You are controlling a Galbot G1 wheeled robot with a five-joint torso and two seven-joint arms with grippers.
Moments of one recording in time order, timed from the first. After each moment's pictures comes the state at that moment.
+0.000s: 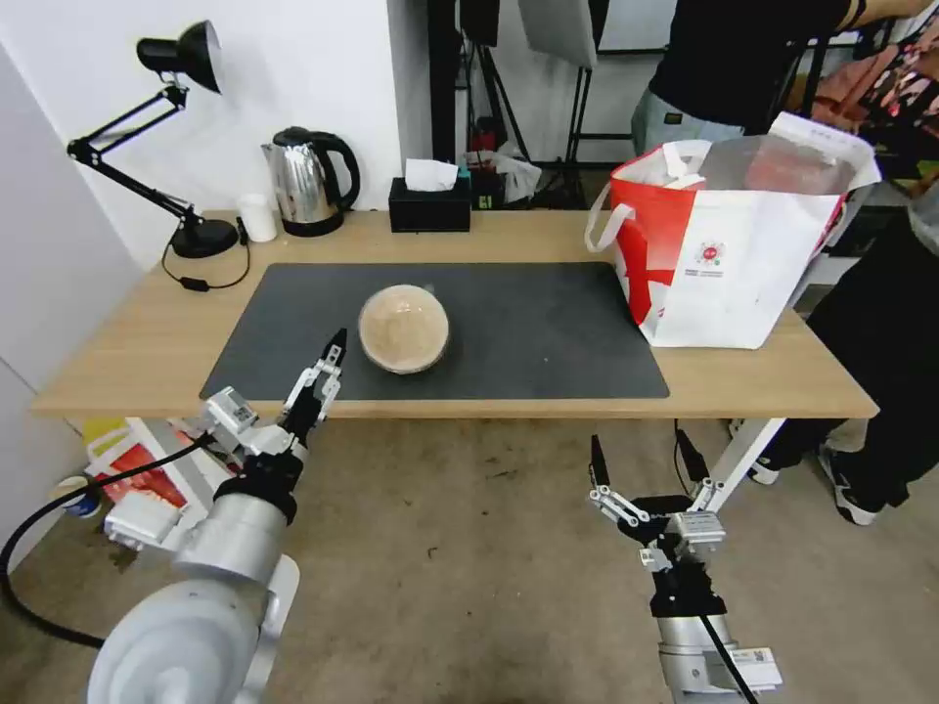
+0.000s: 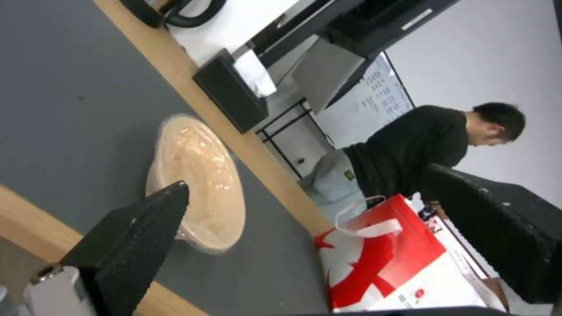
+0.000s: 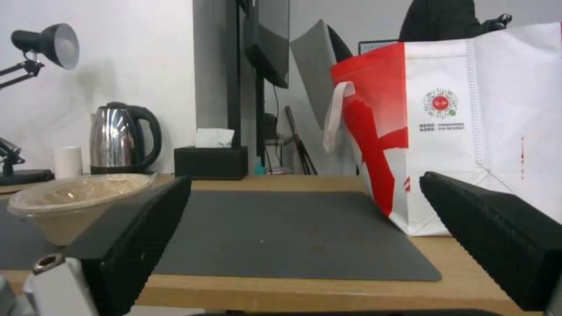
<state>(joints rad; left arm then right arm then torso) 1.54 -1.21 -0.50 -2.50 -1.35 0.07 -0.42 -1.77 1.25 0.34 2.14 0.02 0.45 0.28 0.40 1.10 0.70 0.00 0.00</state>
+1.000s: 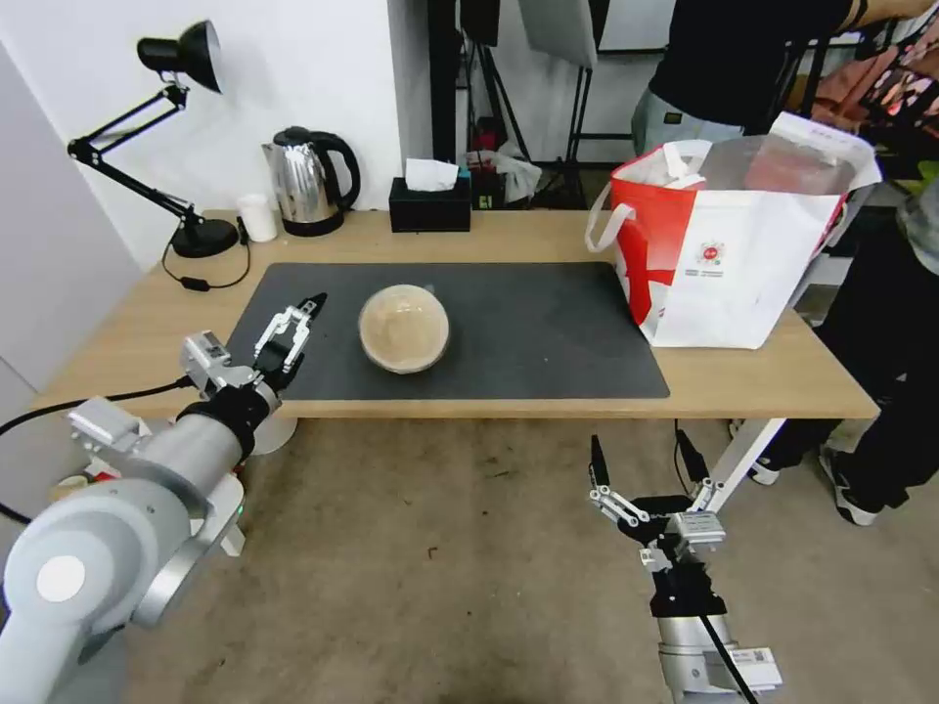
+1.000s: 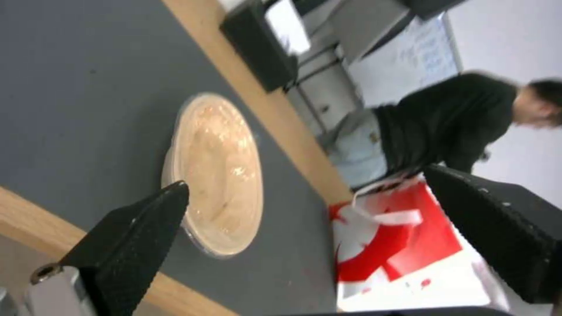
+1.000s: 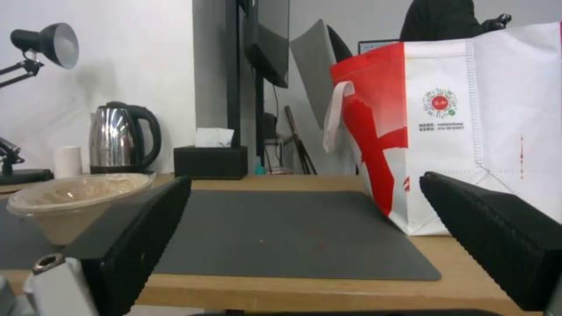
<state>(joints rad) 1.20 -1.00 -0.66 -2.38 -1.93 0.26 -0.80 -1.77 1.25 0.34 2.14 0.02 0.45 0.28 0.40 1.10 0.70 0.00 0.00</state>
